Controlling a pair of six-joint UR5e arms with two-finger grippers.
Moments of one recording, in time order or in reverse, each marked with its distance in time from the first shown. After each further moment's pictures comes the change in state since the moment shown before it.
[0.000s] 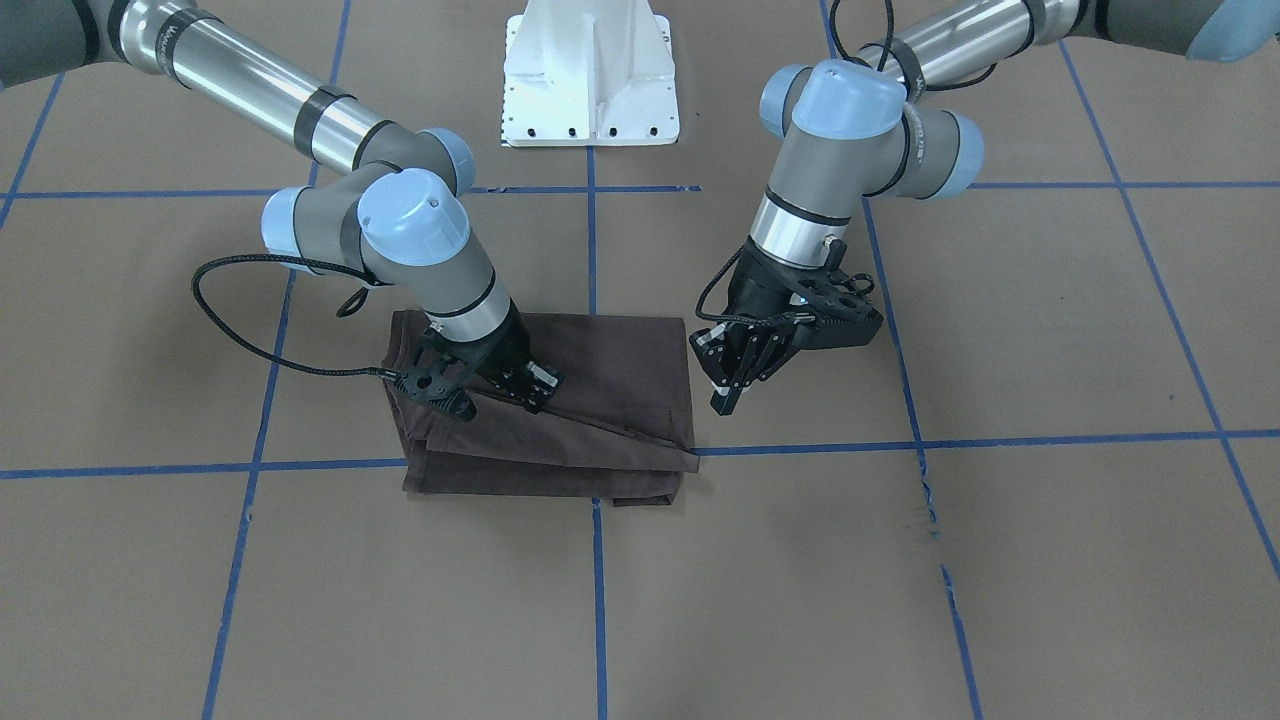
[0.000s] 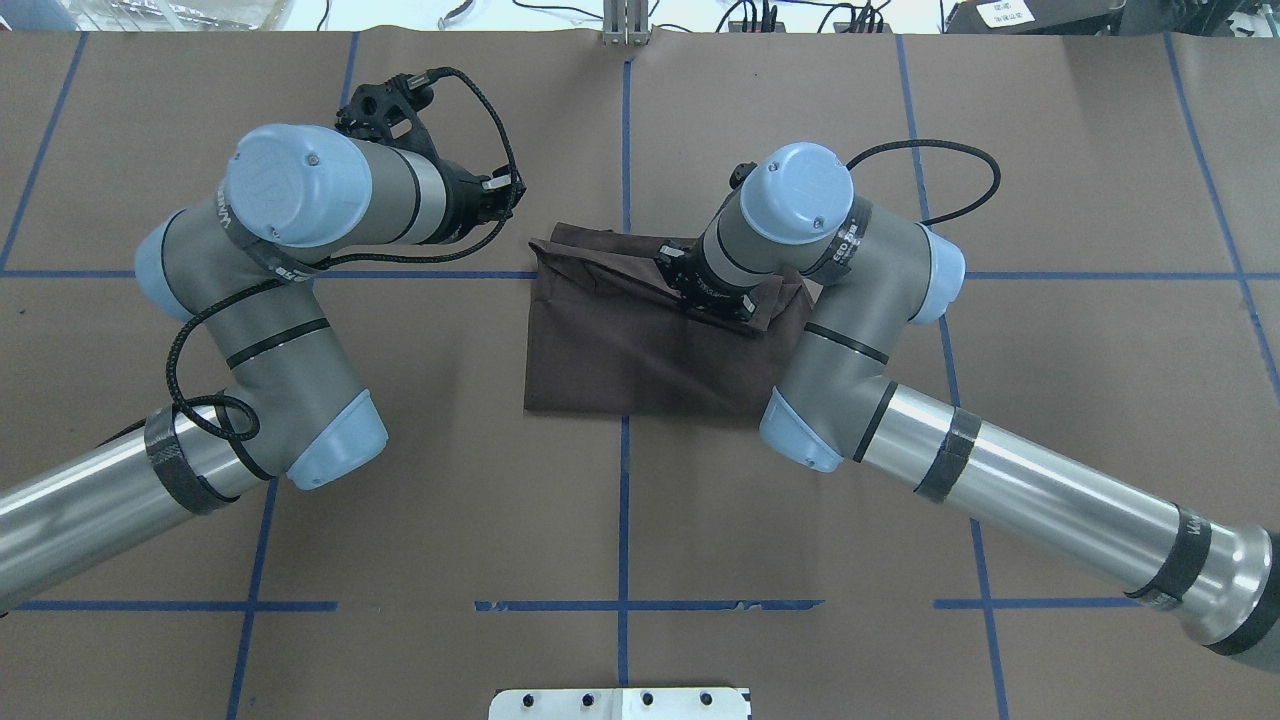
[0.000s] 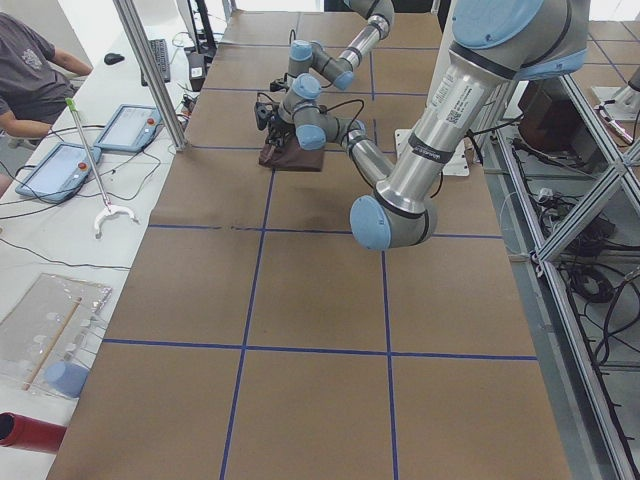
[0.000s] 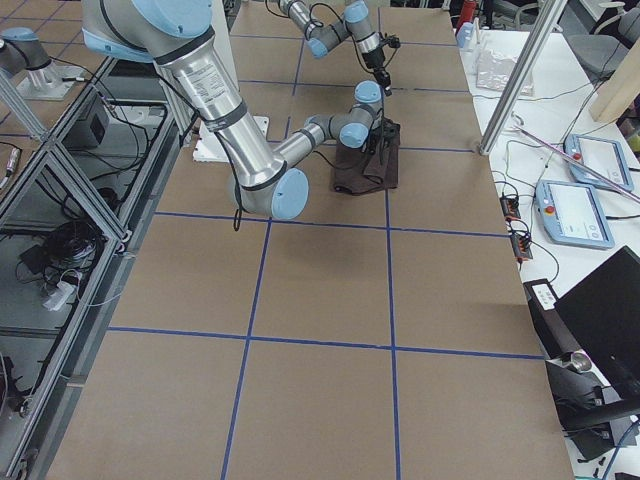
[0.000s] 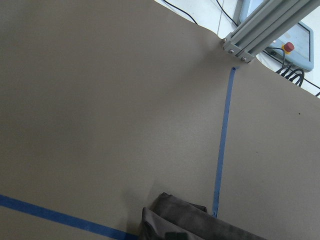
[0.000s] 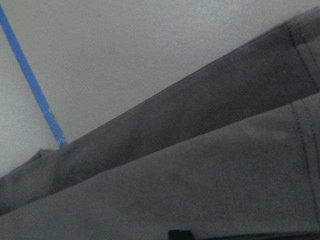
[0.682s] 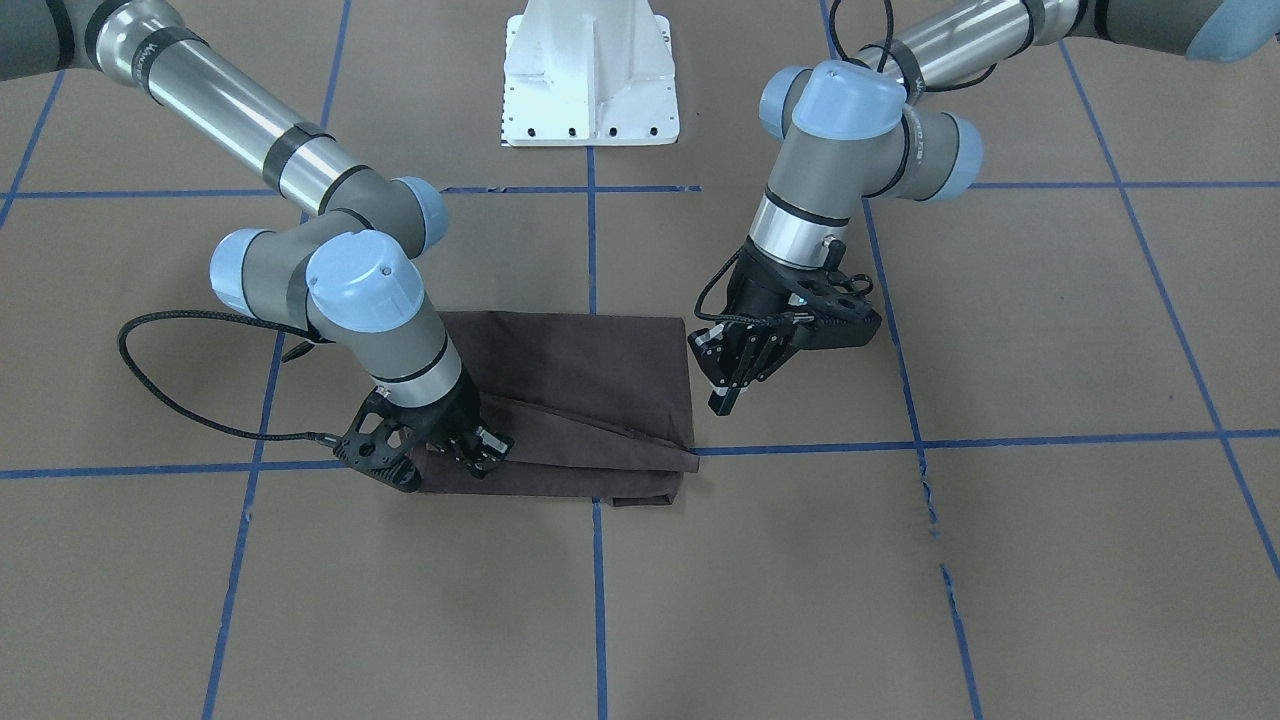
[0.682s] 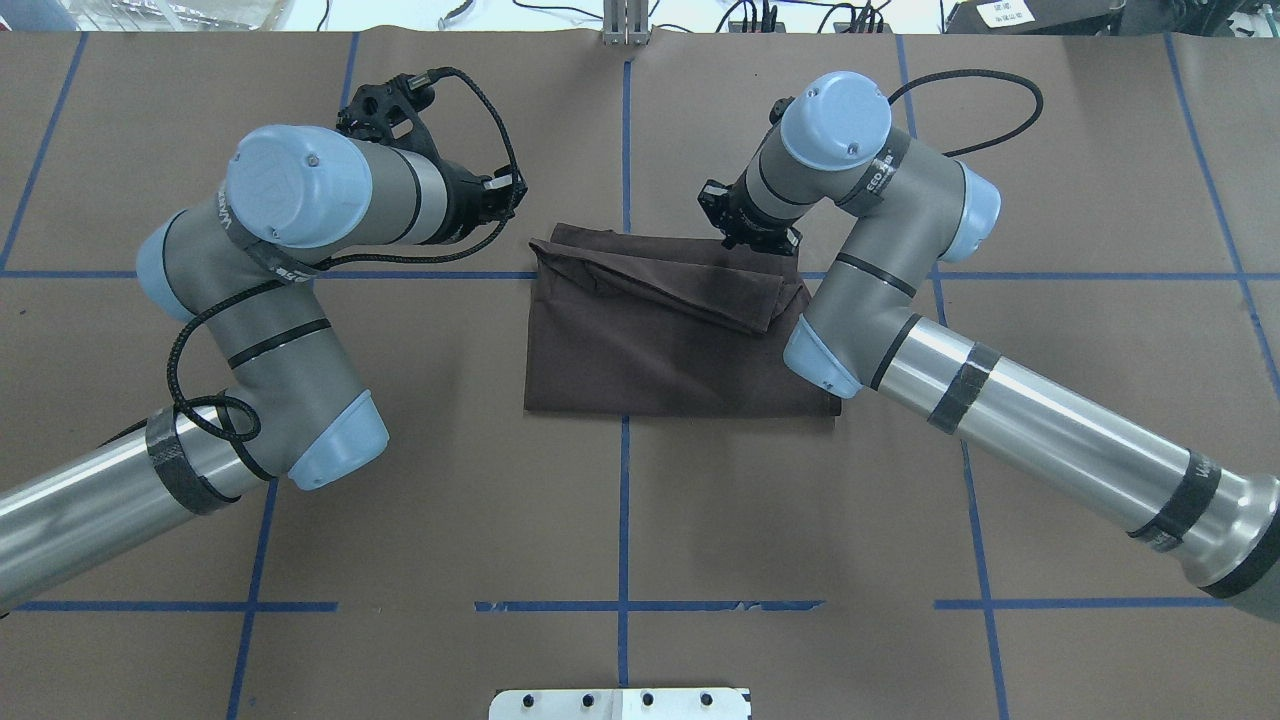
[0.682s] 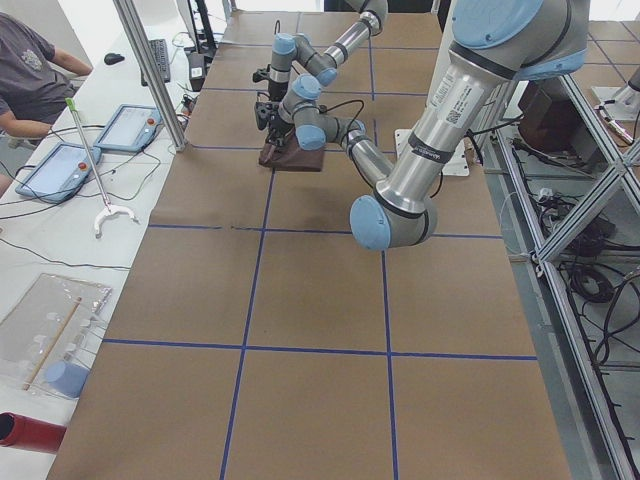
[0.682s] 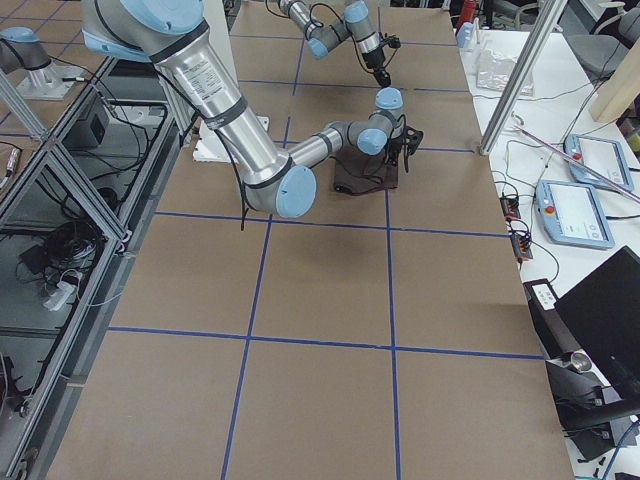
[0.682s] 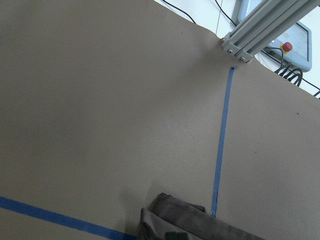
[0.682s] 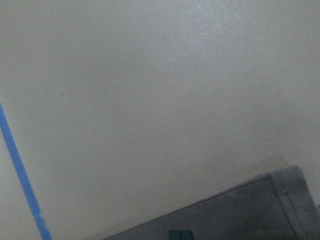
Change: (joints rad) left arm 0.000 -0.001 0.002 -0.006 -0.001 -0.002; right arm 0.101 0.041 -0.099 0.003 0.016 -0.109
